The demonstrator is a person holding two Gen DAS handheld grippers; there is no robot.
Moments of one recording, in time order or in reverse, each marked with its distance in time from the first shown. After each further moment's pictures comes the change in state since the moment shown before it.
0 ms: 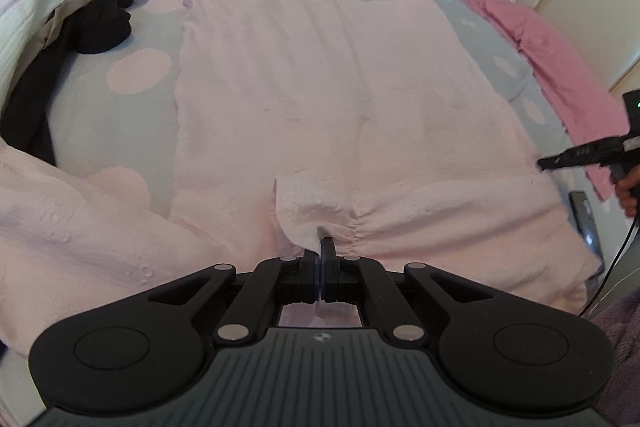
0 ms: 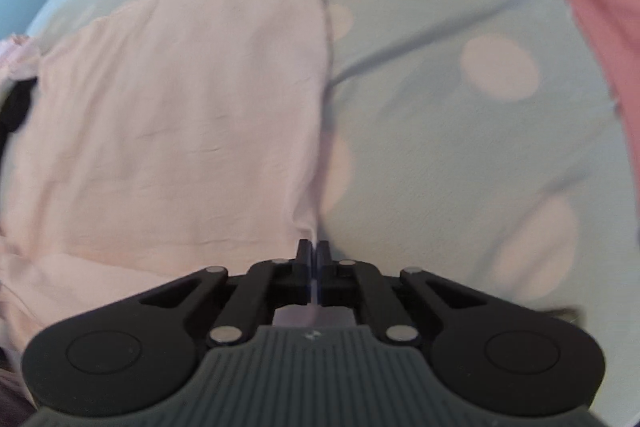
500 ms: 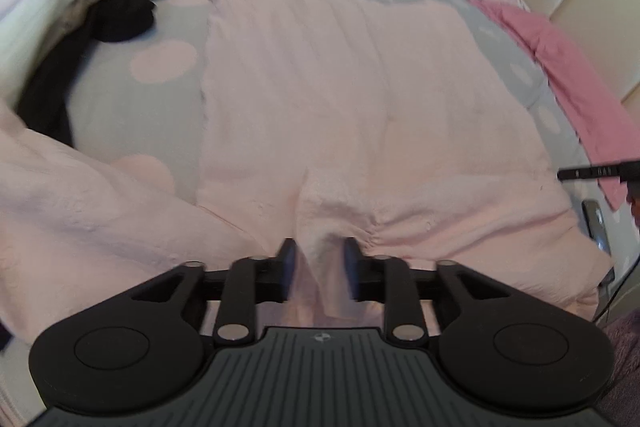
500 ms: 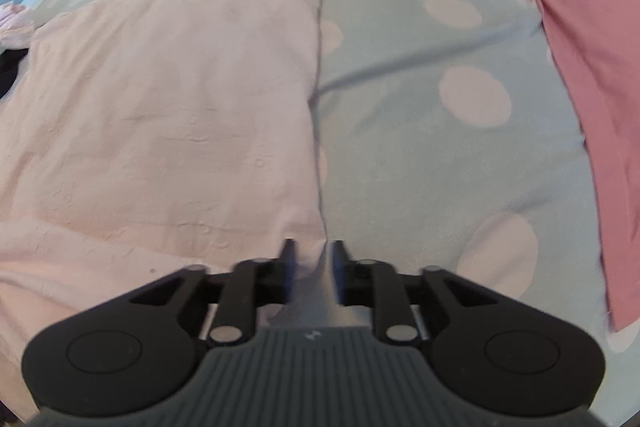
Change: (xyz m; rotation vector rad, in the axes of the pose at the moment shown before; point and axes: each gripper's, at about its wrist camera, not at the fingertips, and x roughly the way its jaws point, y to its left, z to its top) left arm -0.017 0.020 -0.011 -0.054 -0.071 0.026; right arm -0.018 0.024 -0.024 -0.125 -0.079 -0.083
